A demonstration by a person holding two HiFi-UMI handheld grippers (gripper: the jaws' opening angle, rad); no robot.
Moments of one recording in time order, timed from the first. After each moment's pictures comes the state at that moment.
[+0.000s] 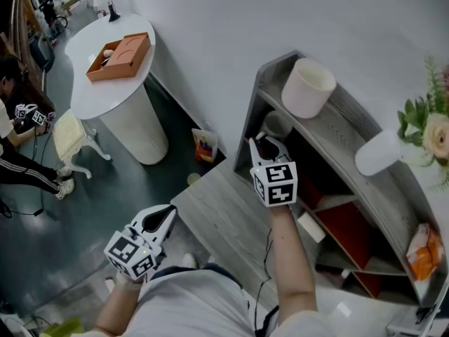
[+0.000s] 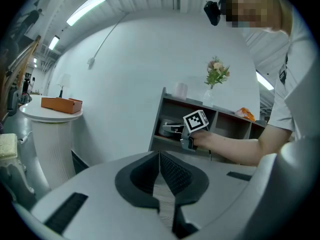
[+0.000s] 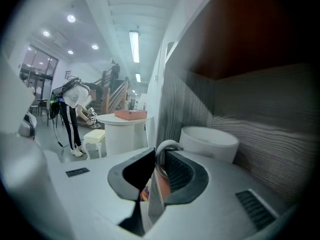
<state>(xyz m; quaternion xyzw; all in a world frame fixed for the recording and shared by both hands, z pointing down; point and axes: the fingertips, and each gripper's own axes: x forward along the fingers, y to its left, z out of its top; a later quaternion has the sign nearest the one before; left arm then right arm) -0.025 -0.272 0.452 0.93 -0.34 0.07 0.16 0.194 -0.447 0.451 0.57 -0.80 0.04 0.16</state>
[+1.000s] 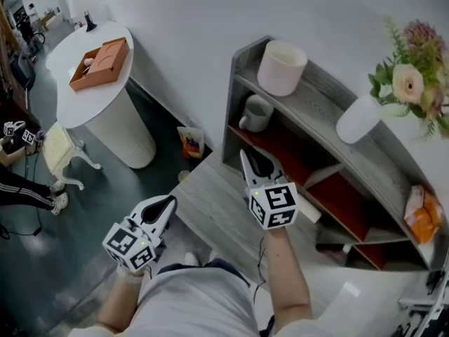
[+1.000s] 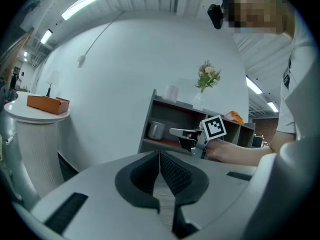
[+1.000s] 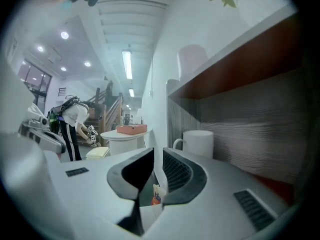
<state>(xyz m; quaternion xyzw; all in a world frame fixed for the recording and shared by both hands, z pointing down) -0.008 -0.265 0.440 0.95 -0.28 0.05 0.15 0.186 -0.348 0.422 0.60 -0.80 0.04 0.07</state>
